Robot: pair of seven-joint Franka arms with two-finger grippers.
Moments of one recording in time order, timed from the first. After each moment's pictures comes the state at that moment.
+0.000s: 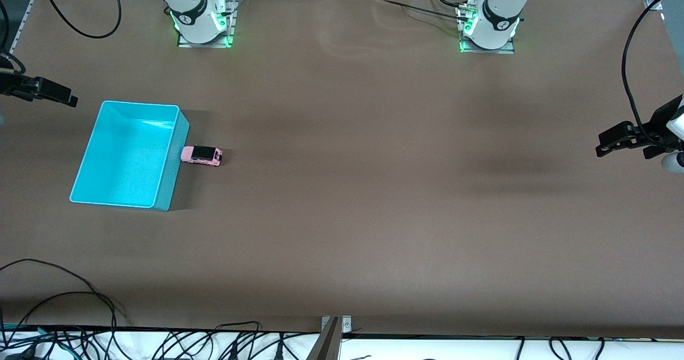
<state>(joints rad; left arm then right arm) 0.19 0.20 -0.14 -1.45 0.03 1.67 0.07 -0.02 0.08 -0.09 -1.59 0.00 1.48 0.14</state>
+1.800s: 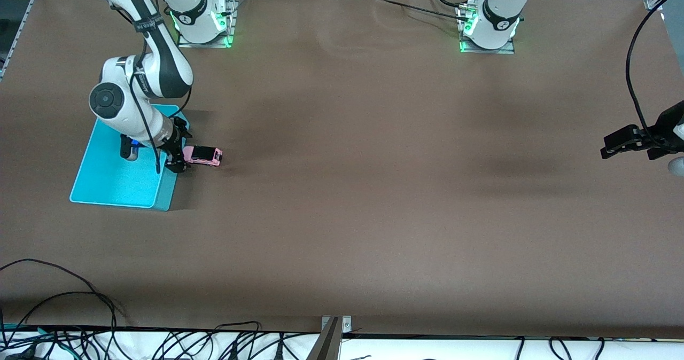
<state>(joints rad) 0.21 0.21 -0.14 -1.45 0.03 1.67 0.07 0.09 0.27 0.04 -2.25 0.00 2.47 1.68</state>
